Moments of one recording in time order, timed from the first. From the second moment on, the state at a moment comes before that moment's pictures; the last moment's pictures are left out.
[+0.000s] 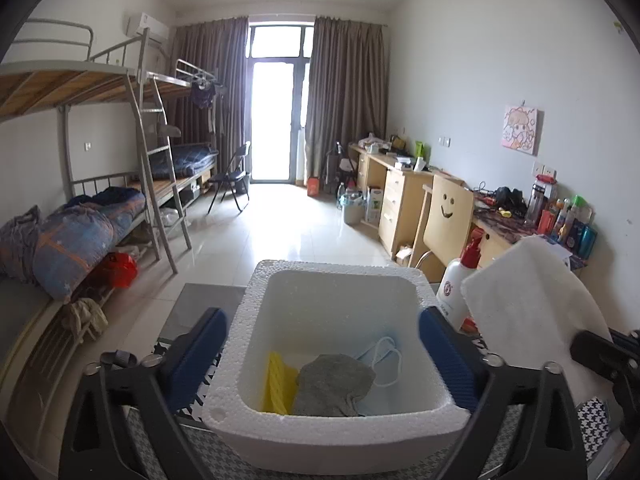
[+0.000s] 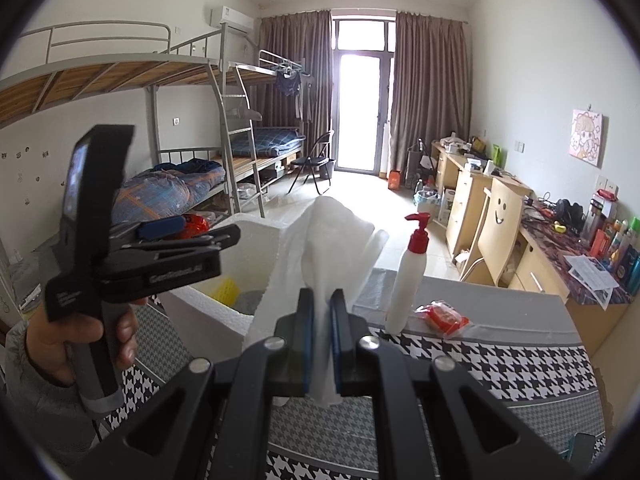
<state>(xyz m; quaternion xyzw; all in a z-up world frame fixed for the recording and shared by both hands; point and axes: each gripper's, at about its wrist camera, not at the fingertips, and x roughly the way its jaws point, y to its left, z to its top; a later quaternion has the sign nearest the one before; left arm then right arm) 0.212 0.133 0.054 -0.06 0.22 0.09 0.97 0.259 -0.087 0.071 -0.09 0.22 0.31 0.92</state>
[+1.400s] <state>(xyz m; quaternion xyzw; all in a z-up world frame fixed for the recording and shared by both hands) 0.140 0.167 0.039 -0.07 0.17 0.17 0.97 0.287 -0.011 0.069 -0.12 0.25 0.34 0.90</state>
